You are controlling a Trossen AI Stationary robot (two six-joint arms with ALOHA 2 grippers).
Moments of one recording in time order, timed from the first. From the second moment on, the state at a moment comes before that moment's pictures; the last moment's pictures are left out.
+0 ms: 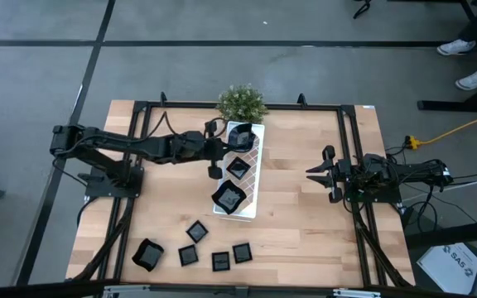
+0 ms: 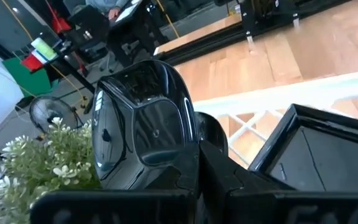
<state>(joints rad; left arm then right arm) 0.08 1.34 0.82 0.16 -0.28 0.40 0.08 0.00 0.01 0.02 0.05 0.00</state>
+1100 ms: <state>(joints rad) 0.07 1.35 0.82 0.18 -0.30 0.35 0.08 0.00 0.01 0.02 0.05 0.00</state>
